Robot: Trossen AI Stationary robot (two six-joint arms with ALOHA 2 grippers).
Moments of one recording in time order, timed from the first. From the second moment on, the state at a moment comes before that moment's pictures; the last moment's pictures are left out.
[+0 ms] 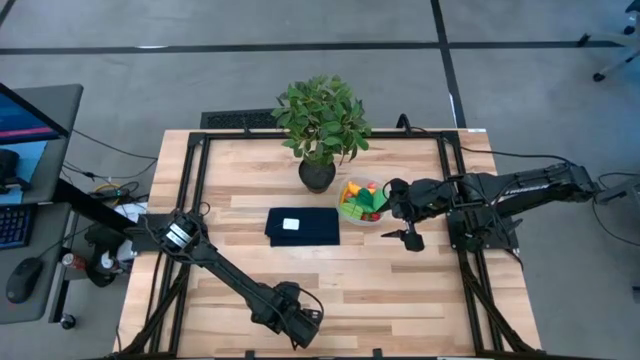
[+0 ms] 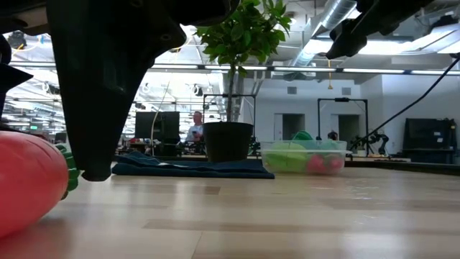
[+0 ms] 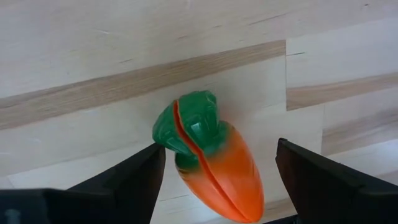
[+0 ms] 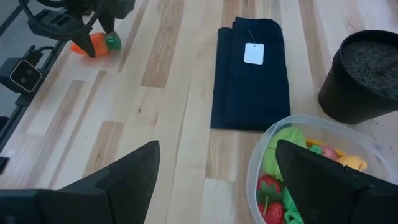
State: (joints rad) left arm -0.62 2.15 1.63 -0.84 -0.01 -2.02; right arm 0.11 0.99 0.81 -0.55 -0.05 -0.04
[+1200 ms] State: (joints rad) left arm -0.62 2.15 1.63 -0.86 -0.01 -1.97; right arm 0.11 0.99 0.81 -0.55 -0.05 -0.03
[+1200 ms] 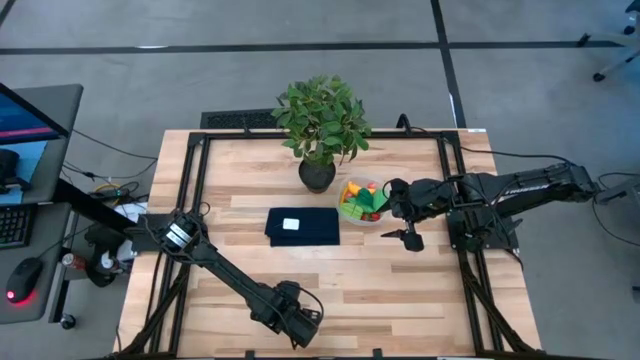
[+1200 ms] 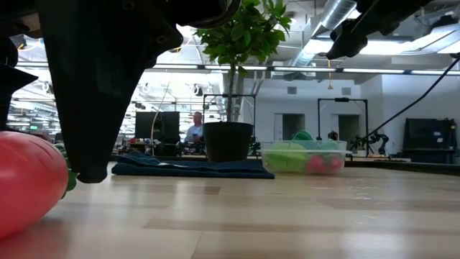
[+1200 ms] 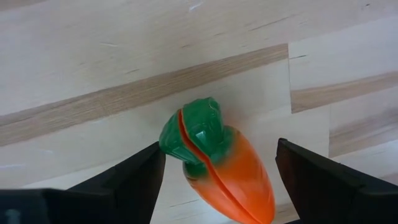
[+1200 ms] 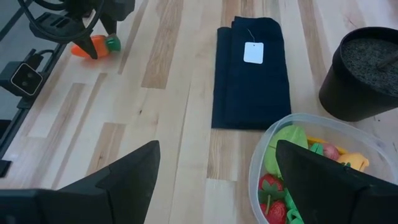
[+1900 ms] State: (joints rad) left arm -0.62 2.15 1.63 -0.85 0.00 -1.96; right arm 0.11 0.99 0.81 -0.55 -0.05 -0.02
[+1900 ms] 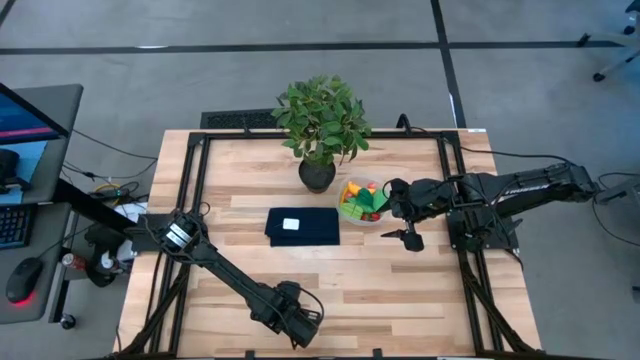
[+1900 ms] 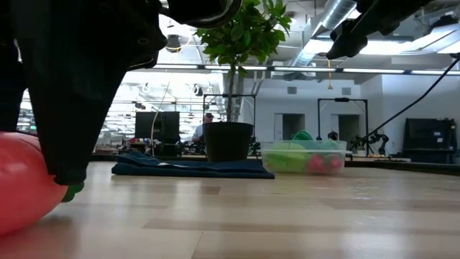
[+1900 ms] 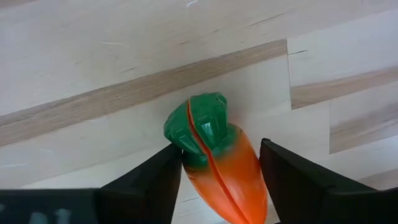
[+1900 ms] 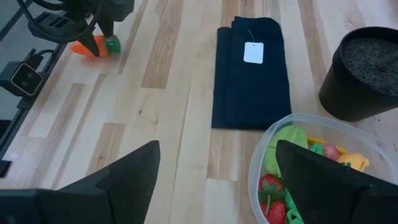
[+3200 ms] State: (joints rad) left arm -0.56 2.14 1.64 -0.88 -0.01 -1.77; right arm 0.11 0.99 0.81 -0.55 -0.05 -0.01
